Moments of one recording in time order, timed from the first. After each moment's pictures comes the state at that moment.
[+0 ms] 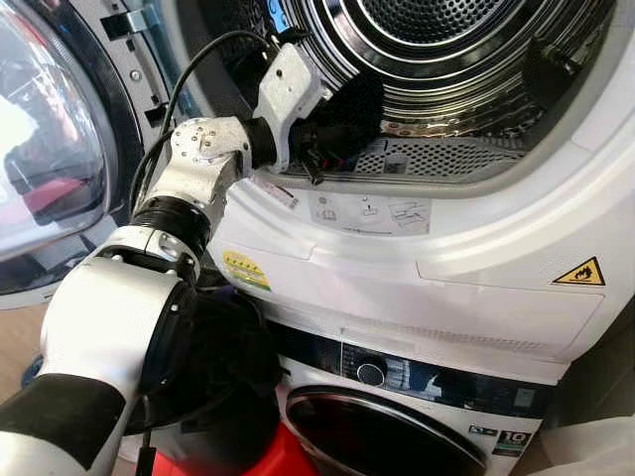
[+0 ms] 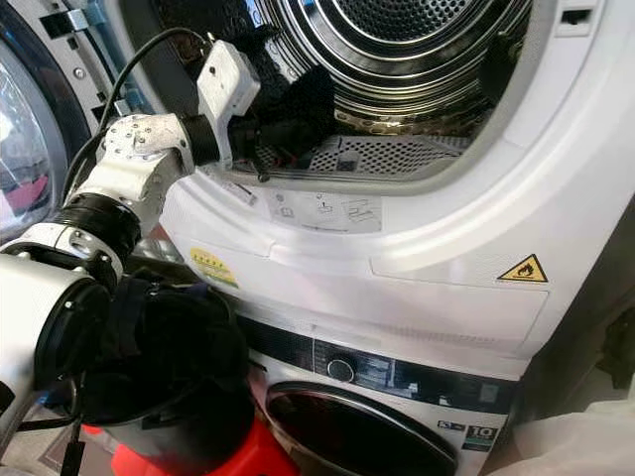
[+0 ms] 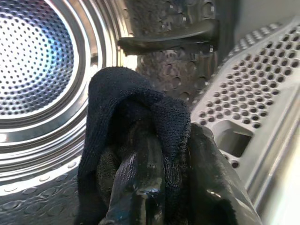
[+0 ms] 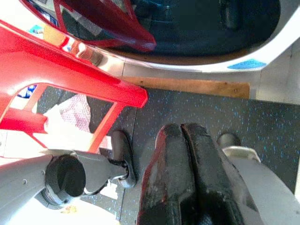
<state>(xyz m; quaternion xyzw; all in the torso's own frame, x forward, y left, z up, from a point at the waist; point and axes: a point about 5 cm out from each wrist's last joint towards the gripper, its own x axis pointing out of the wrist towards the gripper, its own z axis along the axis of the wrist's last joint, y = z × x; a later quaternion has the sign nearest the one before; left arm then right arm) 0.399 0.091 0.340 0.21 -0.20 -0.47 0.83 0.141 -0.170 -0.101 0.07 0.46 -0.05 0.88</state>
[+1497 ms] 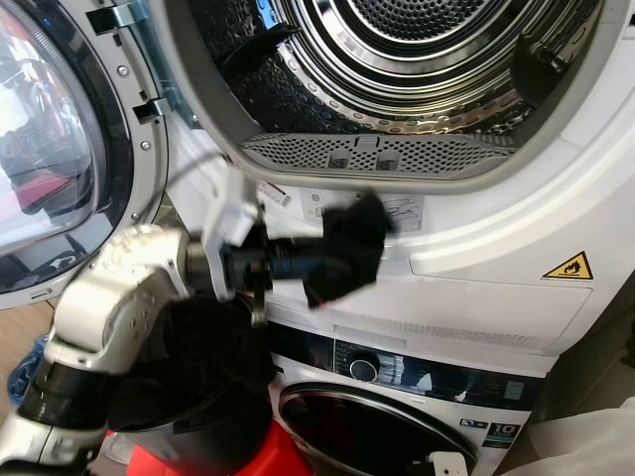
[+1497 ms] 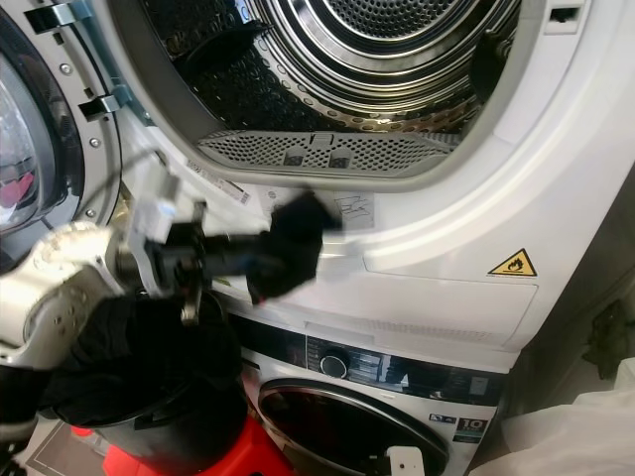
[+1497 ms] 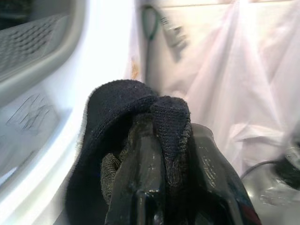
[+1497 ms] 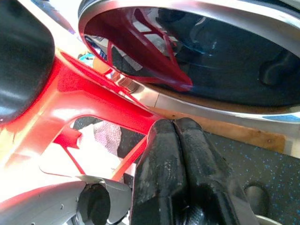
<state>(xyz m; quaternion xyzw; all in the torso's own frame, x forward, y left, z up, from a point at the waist) 0.268 0.120 0.269 0.07 -0.09 -0.69 0.71 0.188 -0.167 -0.077 0.09 0.39 0.09 0.91</state>
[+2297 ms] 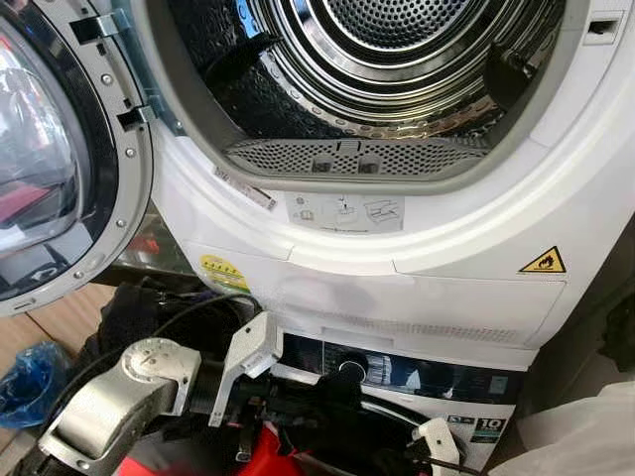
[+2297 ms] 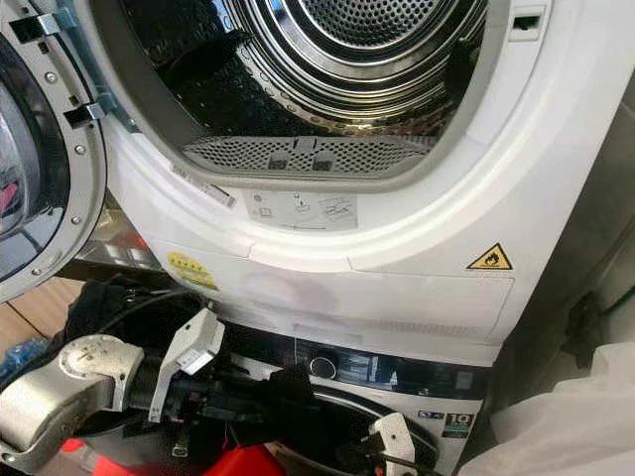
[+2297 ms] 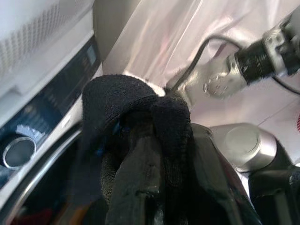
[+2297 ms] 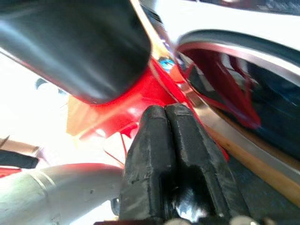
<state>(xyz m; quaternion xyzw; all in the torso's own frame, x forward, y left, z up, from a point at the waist) 0.240 0.122 0.144 0.05 0.16 -0.68 0.71 0.223 -0.165 -0.040 0.12 0.31 0.34 0.88</state>
